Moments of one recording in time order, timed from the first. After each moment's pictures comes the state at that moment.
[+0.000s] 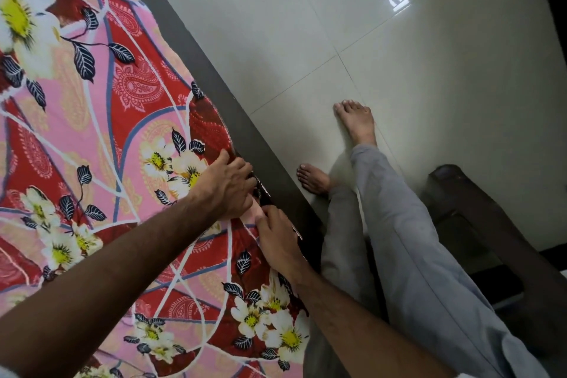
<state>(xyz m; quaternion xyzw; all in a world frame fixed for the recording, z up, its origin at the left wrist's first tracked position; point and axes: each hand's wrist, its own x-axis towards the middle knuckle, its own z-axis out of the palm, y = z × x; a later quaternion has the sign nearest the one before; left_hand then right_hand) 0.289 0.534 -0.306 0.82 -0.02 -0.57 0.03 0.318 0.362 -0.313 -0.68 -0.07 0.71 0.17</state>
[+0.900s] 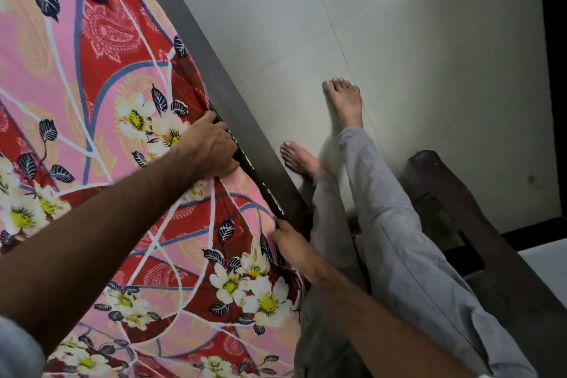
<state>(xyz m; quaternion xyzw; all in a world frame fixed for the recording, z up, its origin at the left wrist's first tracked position) 0.285 0.541 -0.334 0.83 0.00 -0.56 0.04 0.352 0.295 -0.290 -0.58 0.05 0.81 0.06</state>
